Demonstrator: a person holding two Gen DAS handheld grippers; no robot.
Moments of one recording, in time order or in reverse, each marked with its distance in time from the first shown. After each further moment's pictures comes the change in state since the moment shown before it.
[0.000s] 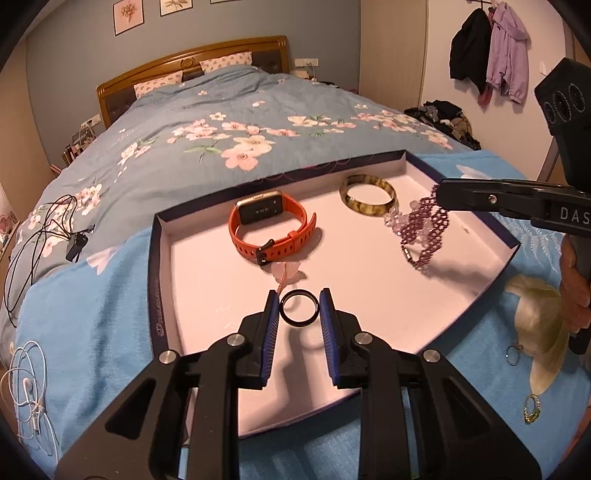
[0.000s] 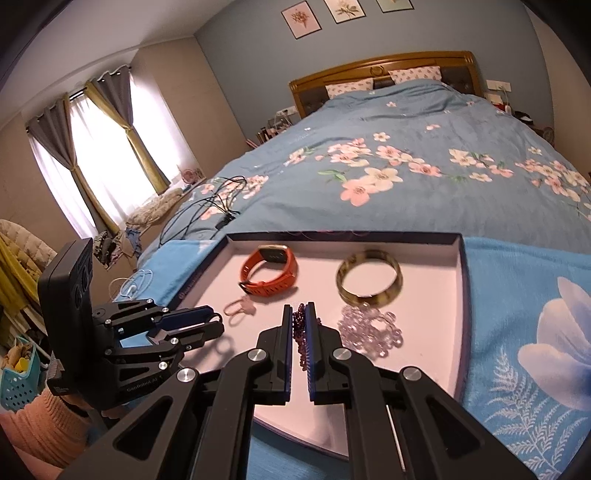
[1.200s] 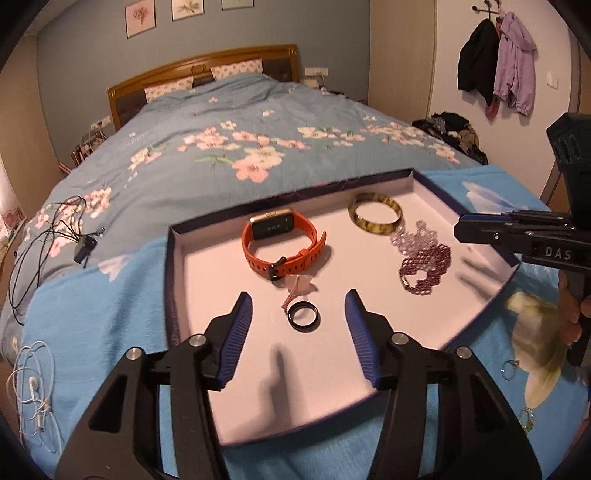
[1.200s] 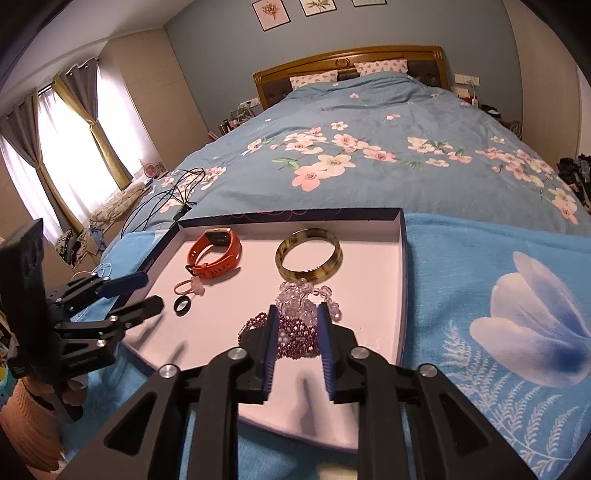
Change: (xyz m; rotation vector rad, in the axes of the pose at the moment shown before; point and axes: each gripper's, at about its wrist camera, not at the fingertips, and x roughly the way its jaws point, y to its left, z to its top) left arm -0.015 0.003 0.009 -0.031 -0.060 0.029; right arm -0.005 -0.024 -0.014 0.020 0.026 -0.153
